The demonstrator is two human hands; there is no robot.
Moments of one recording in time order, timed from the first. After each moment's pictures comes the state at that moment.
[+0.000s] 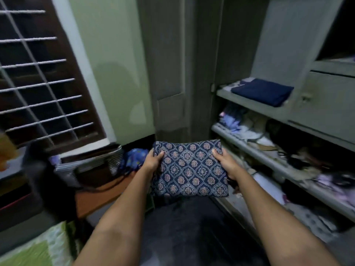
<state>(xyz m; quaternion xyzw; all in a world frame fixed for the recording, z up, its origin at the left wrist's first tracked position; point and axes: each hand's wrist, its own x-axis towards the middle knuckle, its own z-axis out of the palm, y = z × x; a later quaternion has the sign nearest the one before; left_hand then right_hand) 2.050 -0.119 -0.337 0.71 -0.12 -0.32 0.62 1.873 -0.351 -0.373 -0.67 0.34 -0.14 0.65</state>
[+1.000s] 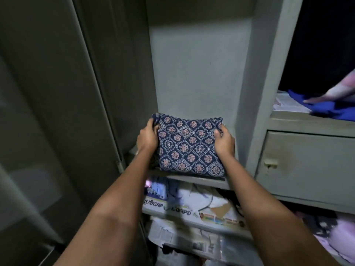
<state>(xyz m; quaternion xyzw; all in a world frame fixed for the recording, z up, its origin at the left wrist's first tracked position) 2.183 -0.747 -0.197 0.73 -0.55 -0.01 0.40 1.947 -0.761 -0.214 -0.53 0.62 -0.52 0.25</state>
